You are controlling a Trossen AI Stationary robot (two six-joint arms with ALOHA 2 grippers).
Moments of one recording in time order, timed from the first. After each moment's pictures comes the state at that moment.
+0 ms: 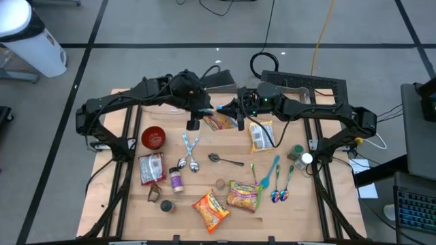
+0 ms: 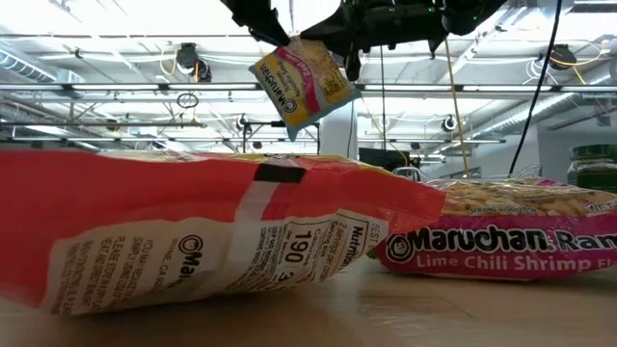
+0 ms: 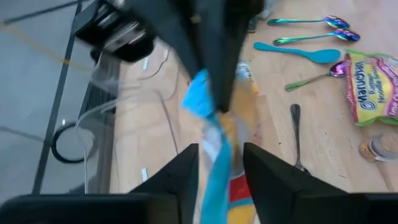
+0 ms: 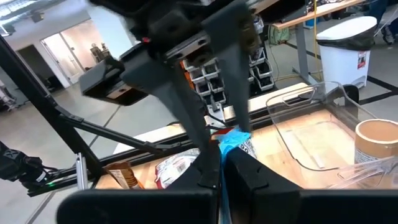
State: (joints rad) left arm 0.31 1.54 1.61 -0.82 0.16 0.42; right arm -0.33 1.47 1.06 0.34 -0.37 0.30
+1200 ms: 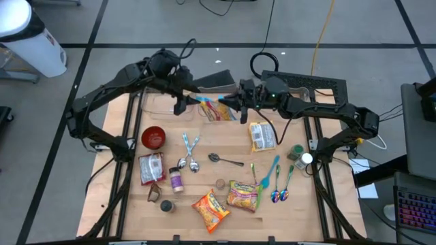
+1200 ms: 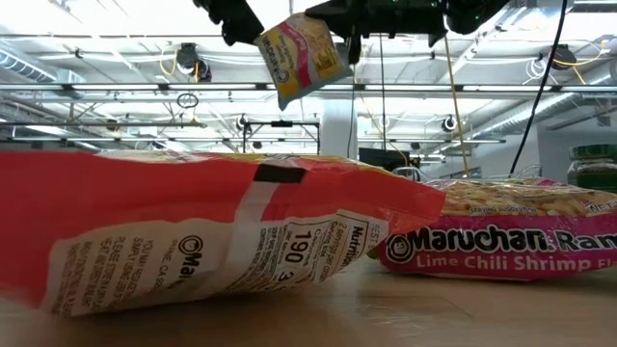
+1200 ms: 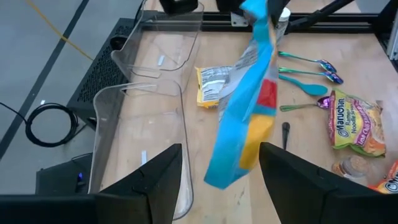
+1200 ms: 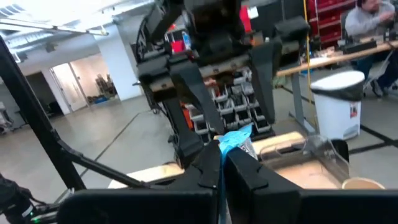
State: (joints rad) left arm 0.54 1.43 1.61 -0.89 0.39 0.34; right arm -0.37 1.45 1.06 0.50 -0.37 0.29
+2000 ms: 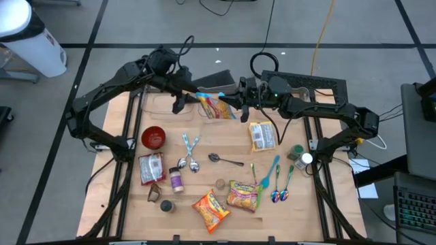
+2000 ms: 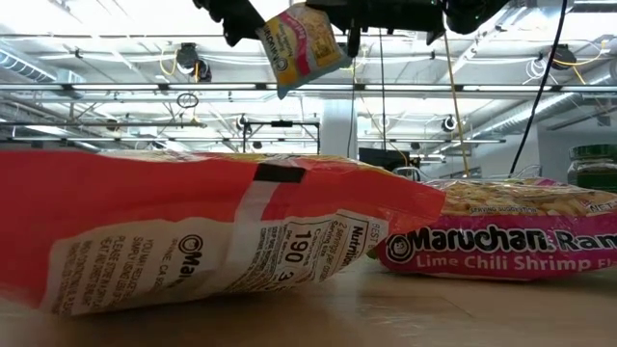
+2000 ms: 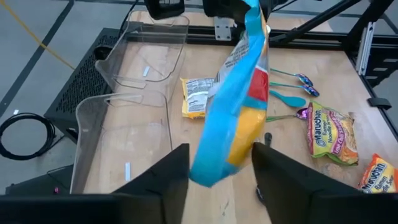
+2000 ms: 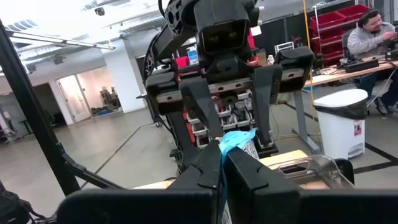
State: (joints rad) left arm 0.57 1.43 1.61 -0.86 0.50 0.33; right arm -0.37 1.45 1.06 0.57 -0.36 0.31
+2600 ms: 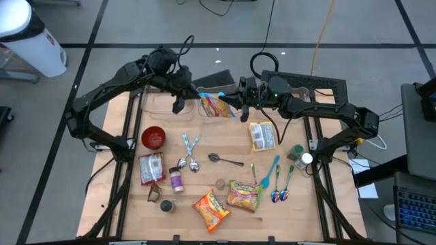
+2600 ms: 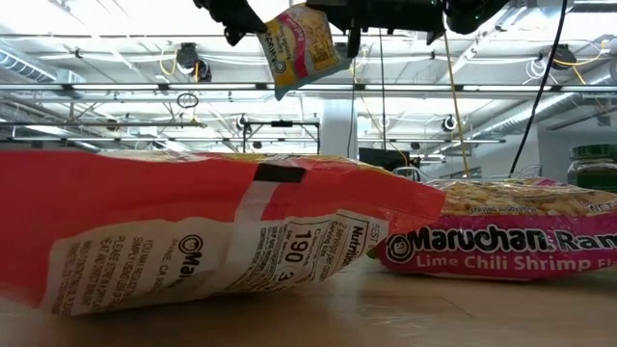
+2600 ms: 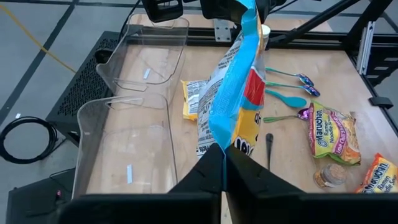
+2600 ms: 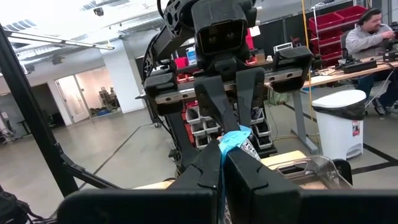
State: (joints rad) left arm 0.57 1.43 1.61 -0.86 0.50 0.35; right arm -0.37 1.45 1.06 0.57 -0.36 0.30
